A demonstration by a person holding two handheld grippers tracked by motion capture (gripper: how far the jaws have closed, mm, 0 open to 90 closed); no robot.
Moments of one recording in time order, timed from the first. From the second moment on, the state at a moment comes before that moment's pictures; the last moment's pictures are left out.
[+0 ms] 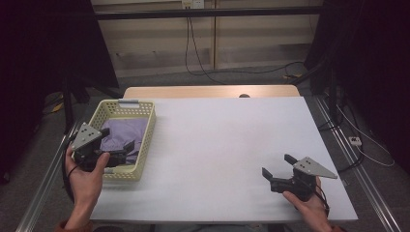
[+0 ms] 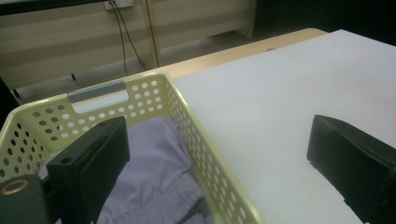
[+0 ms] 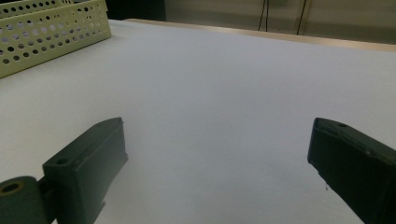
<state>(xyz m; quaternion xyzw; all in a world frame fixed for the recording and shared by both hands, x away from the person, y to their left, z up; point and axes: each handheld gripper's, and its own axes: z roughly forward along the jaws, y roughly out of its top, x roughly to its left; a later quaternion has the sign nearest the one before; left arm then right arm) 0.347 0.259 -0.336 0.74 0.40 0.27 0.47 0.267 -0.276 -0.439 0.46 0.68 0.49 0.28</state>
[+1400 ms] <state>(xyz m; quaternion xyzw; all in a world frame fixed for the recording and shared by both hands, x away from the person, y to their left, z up) 0.360 0.160 -0.352 0.80 0.31 0.21 0.48 0.266 -0.276 -0.438 0.46 0.68 0.49 0.28</state>
